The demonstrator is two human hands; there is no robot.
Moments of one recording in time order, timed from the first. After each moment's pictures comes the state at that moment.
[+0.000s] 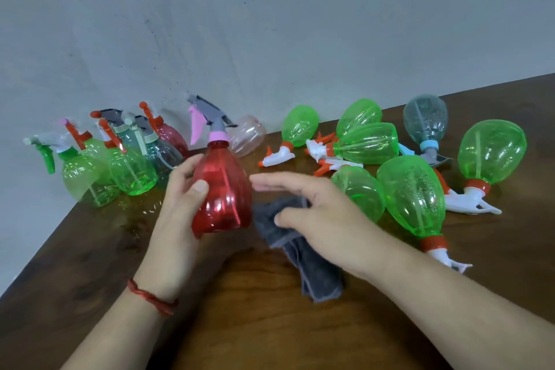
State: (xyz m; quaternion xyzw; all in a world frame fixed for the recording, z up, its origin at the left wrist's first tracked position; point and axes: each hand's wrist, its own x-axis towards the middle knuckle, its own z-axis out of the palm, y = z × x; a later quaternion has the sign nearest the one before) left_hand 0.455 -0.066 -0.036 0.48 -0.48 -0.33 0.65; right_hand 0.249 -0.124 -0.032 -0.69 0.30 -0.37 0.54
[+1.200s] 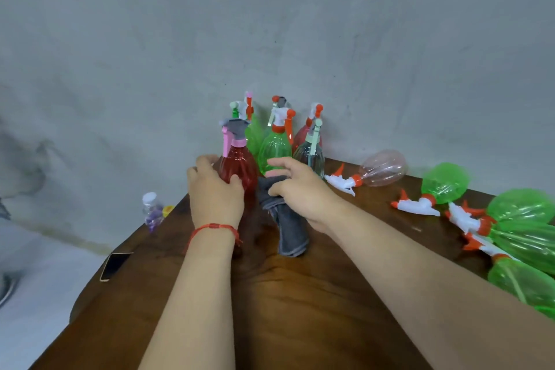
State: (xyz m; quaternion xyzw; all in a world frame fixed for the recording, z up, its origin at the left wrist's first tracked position) left_hand 0.665 -0.031 -0.040 0.80 -0.22 0.04 0.55; right_hand 0.544 -0.130 0.000 -0.77 0.31 -0.17 0.53
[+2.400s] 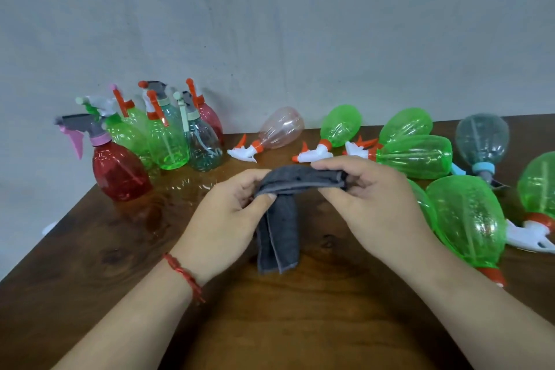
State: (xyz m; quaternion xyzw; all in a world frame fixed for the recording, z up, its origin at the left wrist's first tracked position) left_hand 0.469 -0.065 -0.039 0.61 -0.59 -0.24 0.47; right_hand 0.259 -0.154 -0.040 -0.74 0.32 -0.49 0.34
